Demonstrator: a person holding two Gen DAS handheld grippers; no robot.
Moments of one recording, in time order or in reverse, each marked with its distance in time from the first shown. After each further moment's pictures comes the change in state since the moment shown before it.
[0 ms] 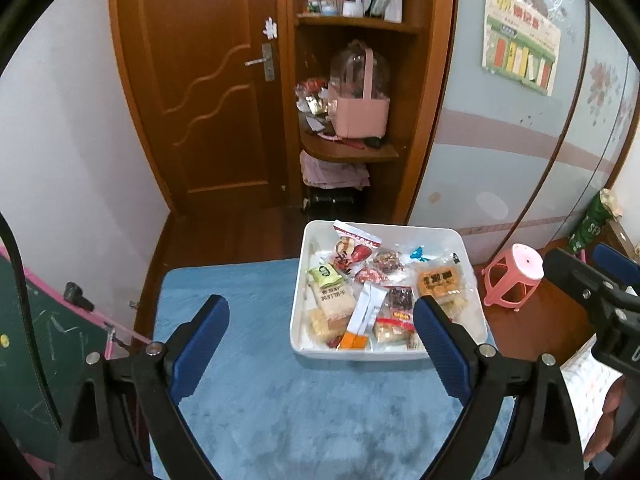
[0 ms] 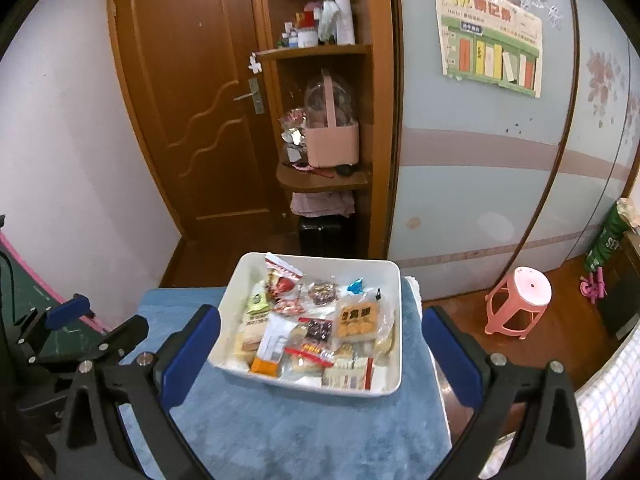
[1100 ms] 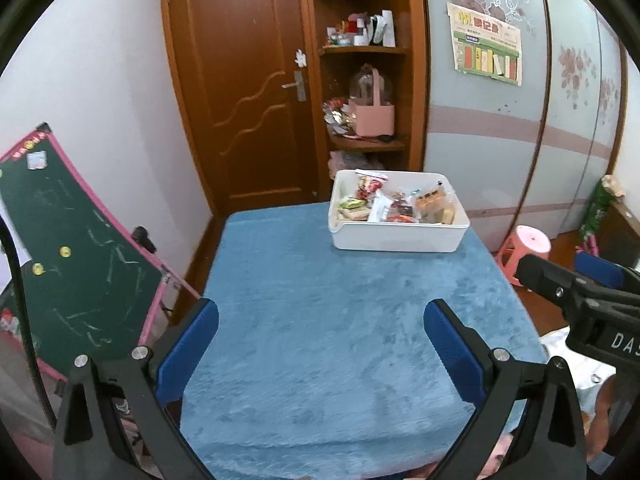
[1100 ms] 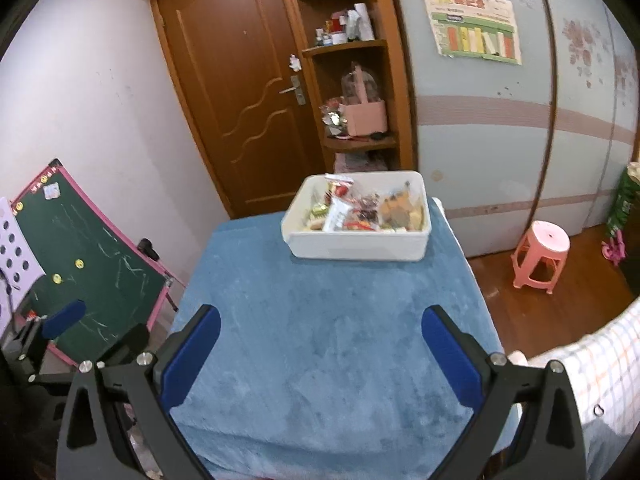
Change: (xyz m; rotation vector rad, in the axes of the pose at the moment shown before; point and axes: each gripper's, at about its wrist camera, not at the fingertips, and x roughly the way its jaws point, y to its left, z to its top) left arm -0.187 -0.001 -0.259 0.018 -0.150 0.130; right arm -0.156 0.028 -0.227 0.037 -0.030 0.121
